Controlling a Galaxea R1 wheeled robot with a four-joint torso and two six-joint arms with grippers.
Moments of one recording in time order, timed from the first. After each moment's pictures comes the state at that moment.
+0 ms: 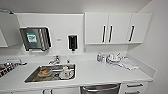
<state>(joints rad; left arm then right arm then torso) 1.47 2.81 -2.36 0.02 -0.03 0.00 -1.50 2.77 -2.30 0.02 0.04 0.00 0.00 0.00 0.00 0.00</state>
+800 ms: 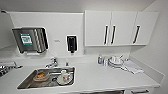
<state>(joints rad) 1.47 2.81 -2.36 0.02 -0.03 0.00 -1.50 2.77 -2.31 0.02 0.04 0.00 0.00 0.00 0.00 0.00</state>
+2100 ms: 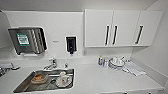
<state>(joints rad) 1.47 2.62 -2.20 0.02 -0.11 0.00 -1.50 2.66 -2.16 0.03 0.02 0.01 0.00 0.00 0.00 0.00</state>
